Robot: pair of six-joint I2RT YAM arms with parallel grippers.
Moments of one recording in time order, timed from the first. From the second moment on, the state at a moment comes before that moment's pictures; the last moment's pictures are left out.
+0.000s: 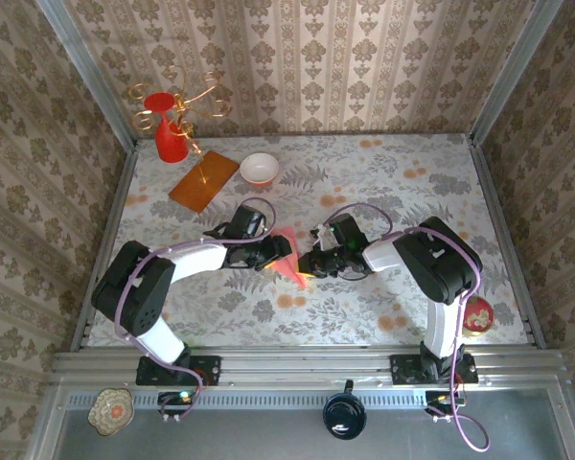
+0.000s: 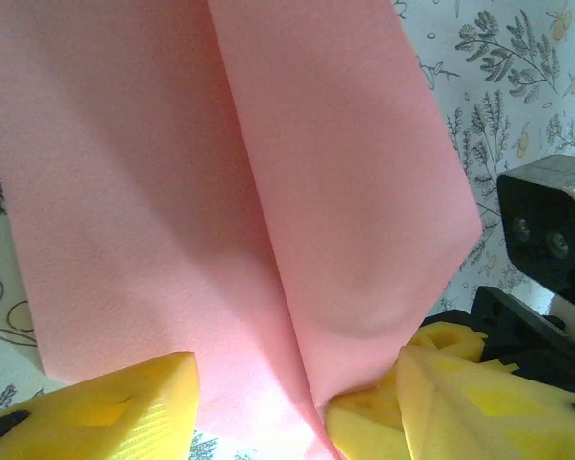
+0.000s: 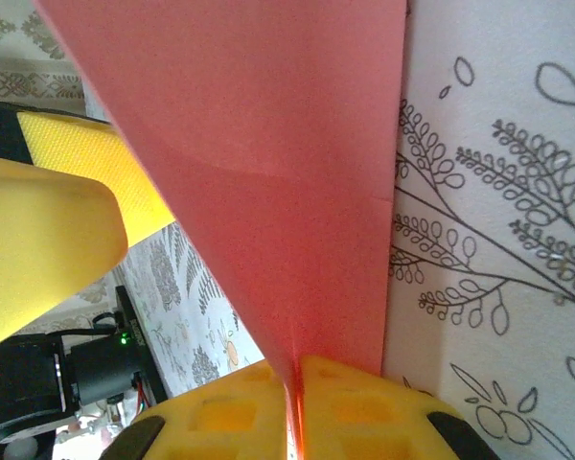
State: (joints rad) left arm -0.61 1.63 0.81 -0.13 0.37 -0.89; right arm 0.53 1.91 0.78 0.30 -0.77 0.76
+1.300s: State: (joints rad) left arm -0.62 1.79 1.01 -0.37 0.34 -0.86; right arm 0.50 1.78 0.73 0.20 -0.73 0.76
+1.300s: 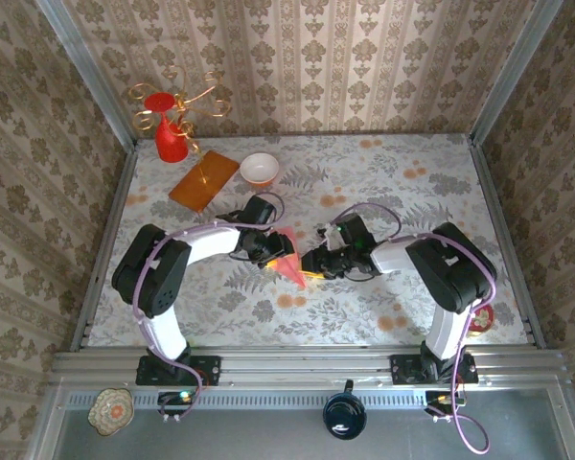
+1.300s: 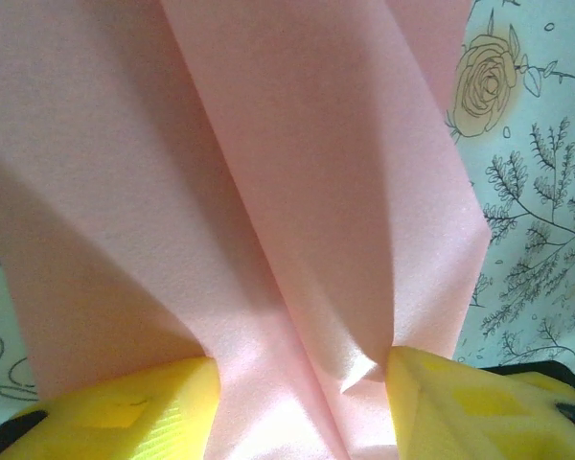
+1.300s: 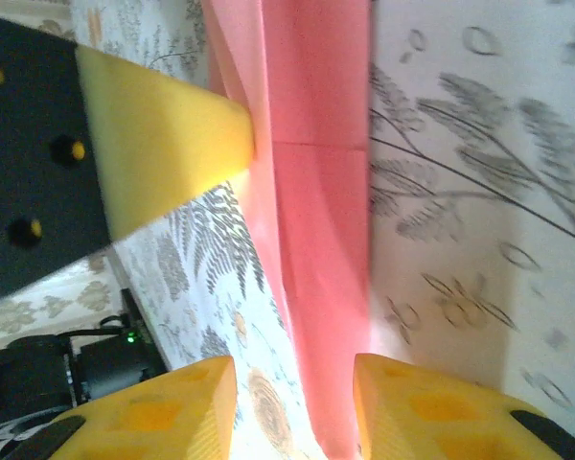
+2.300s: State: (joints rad) left arm -0.63 1.84 1.09 -0.48 0.31 -0.87; right arm 0.62 1.76 0.81 0.04 -0.61 0.63
